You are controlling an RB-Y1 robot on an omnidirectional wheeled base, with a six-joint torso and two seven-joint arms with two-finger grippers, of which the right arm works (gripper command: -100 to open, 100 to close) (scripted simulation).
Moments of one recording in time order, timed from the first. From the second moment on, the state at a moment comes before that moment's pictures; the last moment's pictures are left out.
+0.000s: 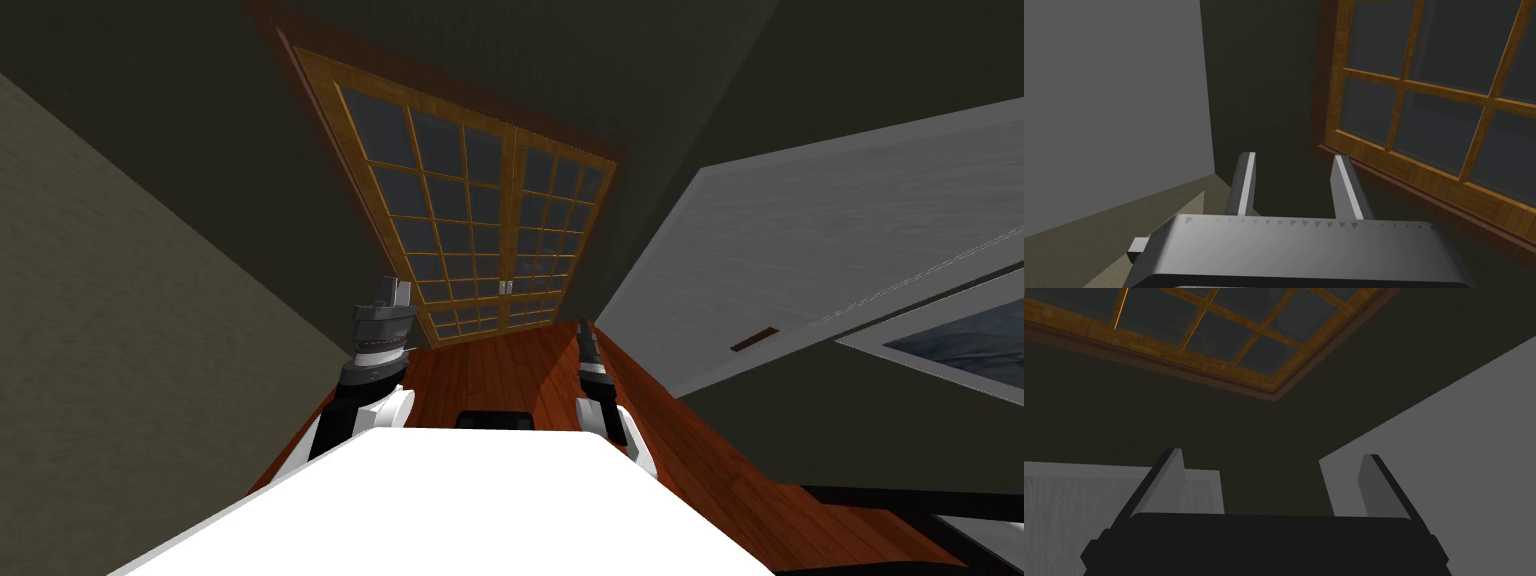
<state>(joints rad) 0.42 -0.08 -0.11 -1.91 0.11 -0.52 0.18</state>
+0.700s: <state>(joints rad) 0.36 -0.09 -0.13 -1.75 0.18 -0.58 0.31</state>
